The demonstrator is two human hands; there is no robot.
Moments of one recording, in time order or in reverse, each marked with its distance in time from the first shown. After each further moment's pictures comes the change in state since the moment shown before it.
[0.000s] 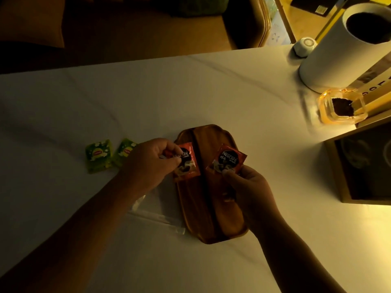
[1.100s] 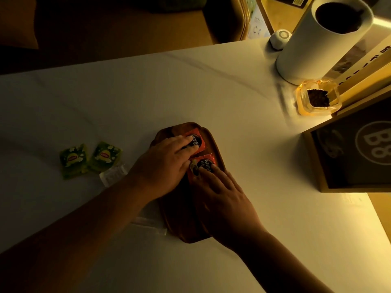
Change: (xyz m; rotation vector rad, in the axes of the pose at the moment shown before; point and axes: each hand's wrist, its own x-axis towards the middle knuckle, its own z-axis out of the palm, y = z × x) left_hand 0.023 0.004 0.060 0.869 -0.227 0.554; right_hand -0.009 0.036 -0.024 -1.413 -0.172 -0.755
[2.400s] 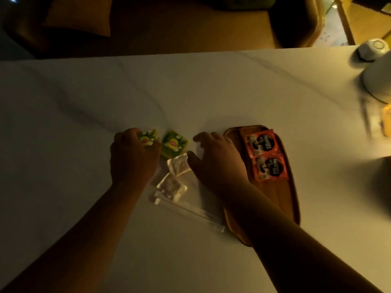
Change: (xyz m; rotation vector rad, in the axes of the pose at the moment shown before) left_hand -0.117 -0.114 -0.041 -0.155 0.429 -1.082; right_hand 0.139 -0.133 -0.026 0.345 0.128 0.092
